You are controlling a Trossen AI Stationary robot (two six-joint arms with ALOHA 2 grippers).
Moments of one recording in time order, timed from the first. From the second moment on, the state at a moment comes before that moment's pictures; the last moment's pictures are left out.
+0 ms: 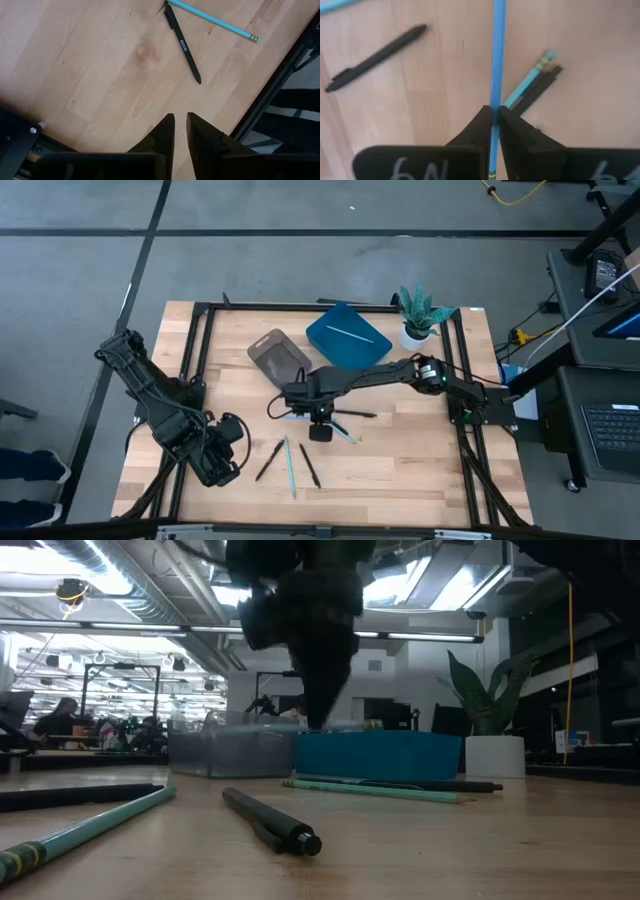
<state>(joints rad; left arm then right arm) -0.80 1.42 1.34 -1.29 -0.17 -1.41 0.08 2.34 2.12 -1.22 -0.14 0.13</state>
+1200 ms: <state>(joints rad) -0.87 1.42 1.34 -1.29 -0.20 -1.49 -0.23 2.32 2.35 -1.57 0.06 0.05</state>
